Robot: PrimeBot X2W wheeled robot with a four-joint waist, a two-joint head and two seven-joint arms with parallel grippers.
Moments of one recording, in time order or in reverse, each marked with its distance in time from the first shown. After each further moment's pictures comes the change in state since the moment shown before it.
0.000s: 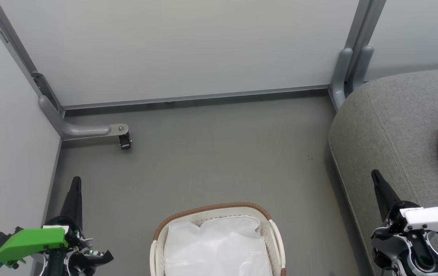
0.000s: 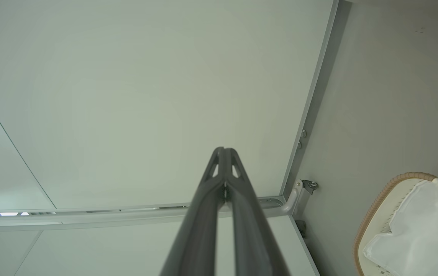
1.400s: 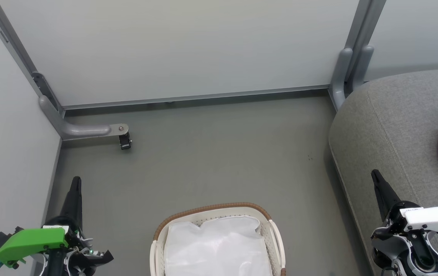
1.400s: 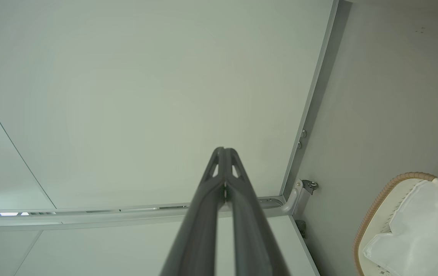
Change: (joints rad) left arm 0.000 0.000 0.000 0.000 0.000 0.000 0.000; right arm 0.000 0.000 0.000 0.000 0.000 0.000 0.000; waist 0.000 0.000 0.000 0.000
